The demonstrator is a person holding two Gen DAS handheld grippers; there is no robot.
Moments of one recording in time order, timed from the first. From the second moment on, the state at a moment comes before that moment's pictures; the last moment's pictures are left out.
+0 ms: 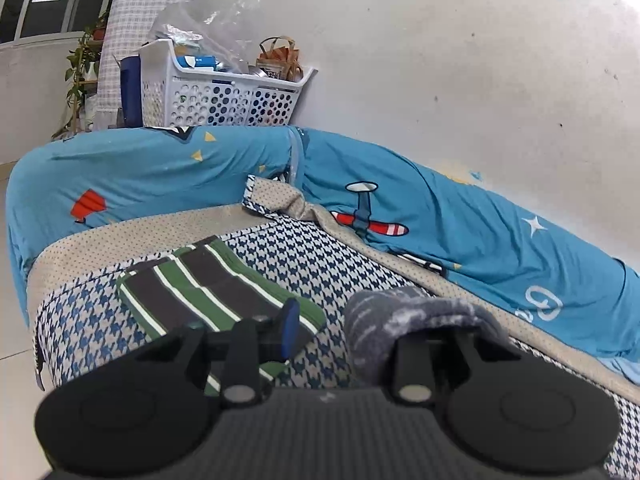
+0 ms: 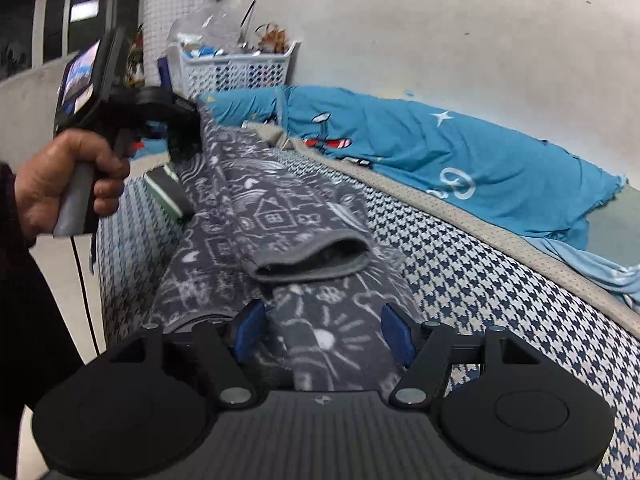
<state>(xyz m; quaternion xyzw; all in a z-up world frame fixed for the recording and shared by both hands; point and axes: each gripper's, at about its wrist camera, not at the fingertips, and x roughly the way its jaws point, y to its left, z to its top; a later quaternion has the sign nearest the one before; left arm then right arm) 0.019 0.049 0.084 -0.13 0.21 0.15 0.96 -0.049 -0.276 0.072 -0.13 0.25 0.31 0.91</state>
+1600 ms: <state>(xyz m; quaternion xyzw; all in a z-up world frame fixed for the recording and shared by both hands) 0.027 -0.052 0.106 -0.11 0.17 0.07 0.98 -0.053 -0.473 0.124 0.05 0.13 -0.19 0.97</state>
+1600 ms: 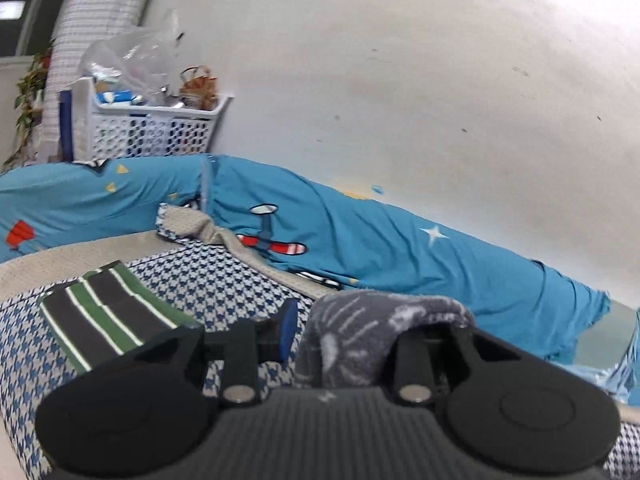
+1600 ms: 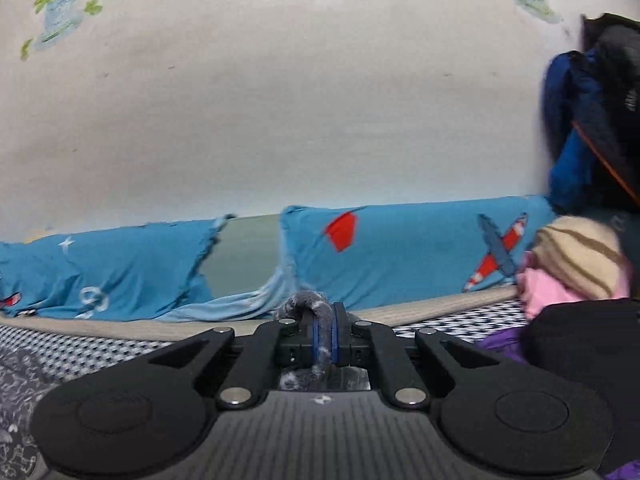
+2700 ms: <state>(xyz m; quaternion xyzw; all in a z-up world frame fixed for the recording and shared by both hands) 0.045 0.034 0.042 -0.07 0.38 0.15 0.91 -0.081 -0.503 0.100 0.03 0.31 -0.18 0.93</state>
